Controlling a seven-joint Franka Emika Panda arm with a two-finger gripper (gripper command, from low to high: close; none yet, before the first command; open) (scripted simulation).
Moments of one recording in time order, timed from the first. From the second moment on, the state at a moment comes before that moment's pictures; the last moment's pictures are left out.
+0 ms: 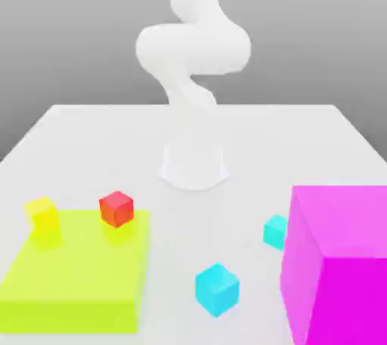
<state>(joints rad) 0.04 -0.76 0.05 -2.33 0.00 2.32 0.78</state>
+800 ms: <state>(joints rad) 0.48 -0.13 0.28 -2.89 0.14 2.83 0.43</state>
